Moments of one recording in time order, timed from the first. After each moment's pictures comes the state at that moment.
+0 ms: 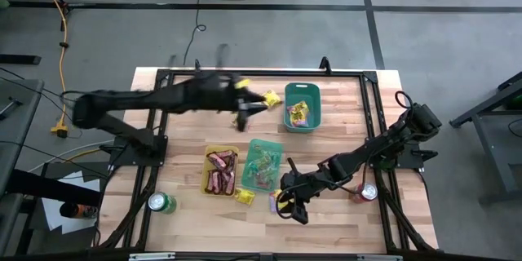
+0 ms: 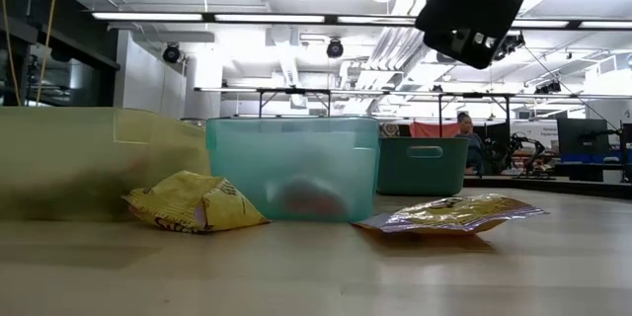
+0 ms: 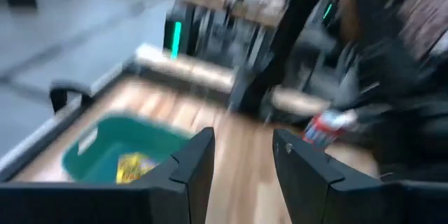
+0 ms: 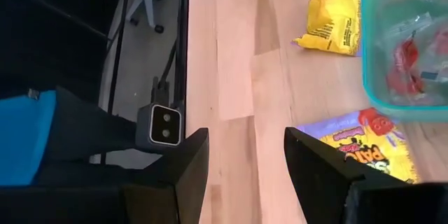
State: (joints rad) left arm 0.14 1.36 1.18 -0.10 0.02 -0.23; right arm 0.47 1.65 1.03 -0.07 -0.06 0.72
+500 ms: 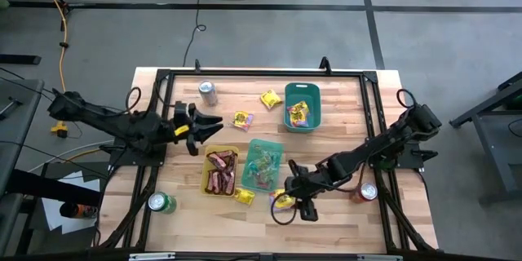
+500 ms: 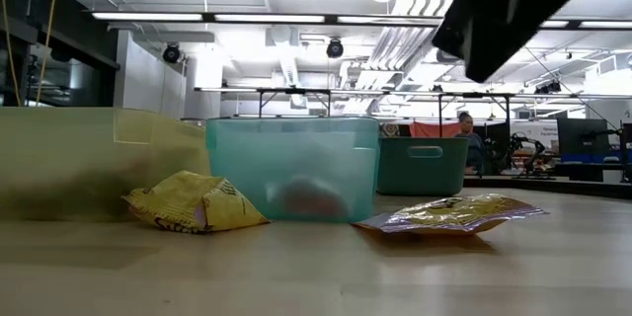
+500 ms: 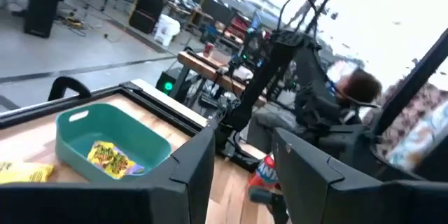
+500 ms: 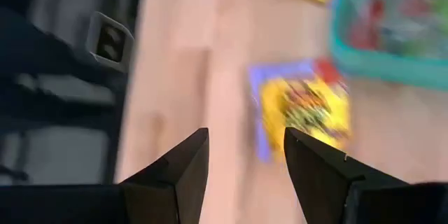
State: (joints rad) left arm -0.29 0.77 0.57 0.26 -0.52 -0.46; right arm 0.46 1.65 1.10 -0.37 -0.08 0.47
